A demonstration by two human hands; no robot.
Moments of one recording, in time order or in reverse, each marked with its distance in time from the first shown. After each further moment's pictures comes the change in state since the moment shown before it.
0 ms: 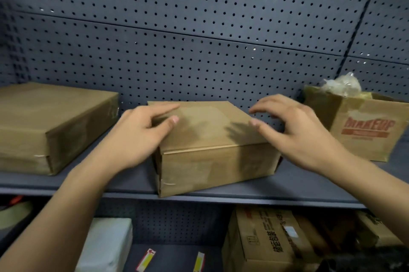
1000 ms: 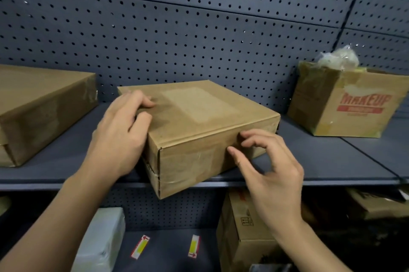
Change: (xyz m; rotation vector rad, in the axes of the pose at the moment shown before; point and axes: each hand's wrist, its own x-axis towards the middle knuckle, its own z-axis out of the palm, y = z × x) left_hand -0.010 -0.036 0.045 -0.092 0.181 -0.006; right_hand -0.081 -0.036 0.097 0.297 0.575 0.143
